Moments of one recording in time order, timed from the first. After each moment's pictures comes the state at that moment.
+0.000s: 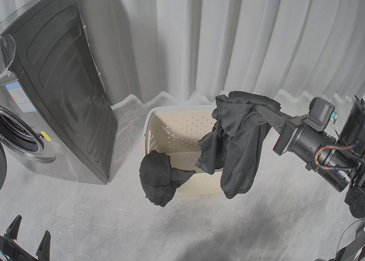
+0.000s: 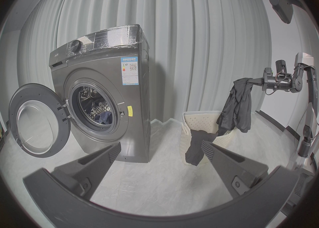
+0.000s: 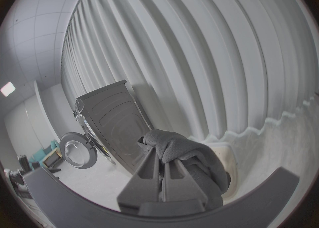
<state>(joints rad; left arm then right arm) 0.00 0.02 -0.02 0.01 -0.03 -0.01 0.69 1.53 -0.54 -1.10 -0.11 0.20</state>
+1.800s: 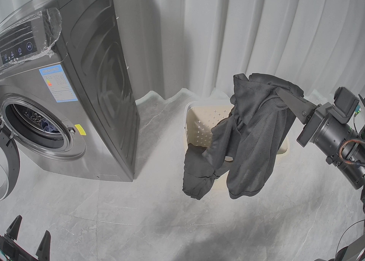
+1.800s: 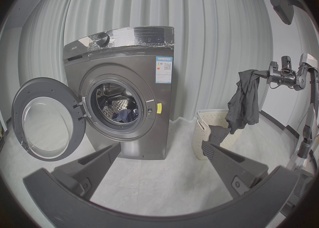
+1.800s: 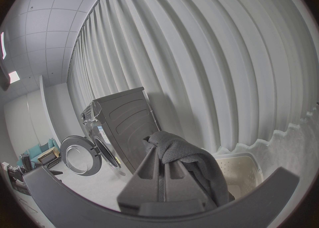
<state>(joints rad) 0.00 0.02 -0.02 0.01 -0.03 -0.02 0.68 1.40 -0.52 -1.11 -0.10 0.14</state>
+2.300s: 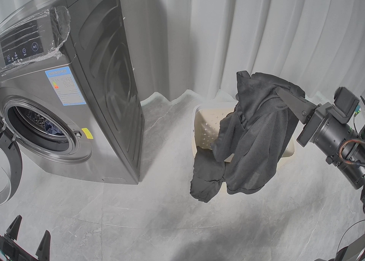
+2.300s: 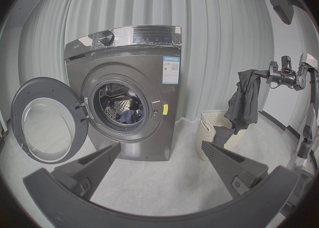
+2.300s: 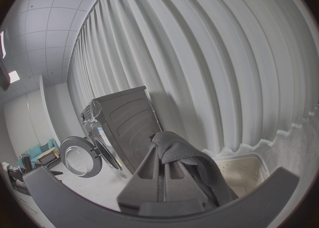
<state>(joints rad) 0.00 0.02 -0.02 0.01 -0.03 -0.02 0.68 1.40 -0.52 -1.11 -0.10 0.14</state>
